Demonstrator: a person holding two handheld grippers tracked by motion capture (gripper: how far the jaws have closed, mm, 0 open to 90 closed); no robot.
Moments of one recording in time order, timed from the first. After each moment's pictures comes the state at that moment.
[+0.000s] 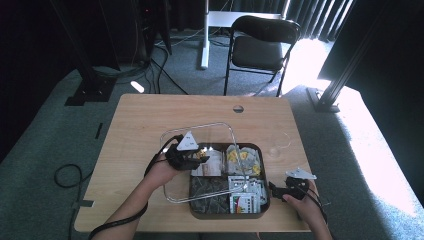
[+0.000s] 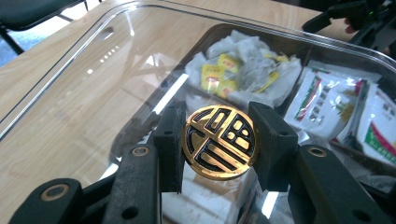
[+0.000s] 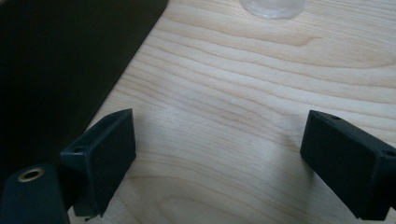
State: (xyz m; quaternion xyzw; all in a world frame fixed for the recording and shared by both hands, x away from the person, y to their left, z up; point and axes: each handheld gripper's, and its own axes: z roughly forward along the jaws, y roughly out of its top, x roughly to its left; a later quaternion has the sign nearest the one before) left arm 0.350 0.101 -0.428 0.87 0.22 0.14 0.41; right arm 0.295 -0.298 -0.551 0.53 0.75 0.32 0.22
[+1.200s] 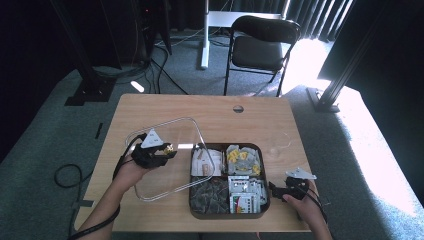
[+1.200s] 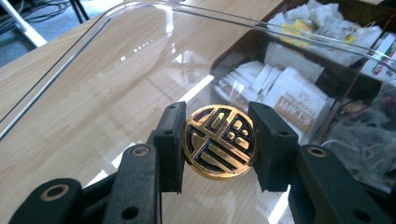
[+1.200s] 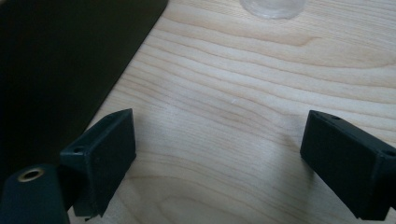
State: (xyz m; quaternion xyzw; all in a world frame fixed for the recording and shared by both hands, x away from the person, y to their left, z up) left arm 0.350 0.195 -0.433 0.85 0.30 0.18 0.39; right arm 0.295 -0.298 -0.551 0.53 0.75 0.32 0.22
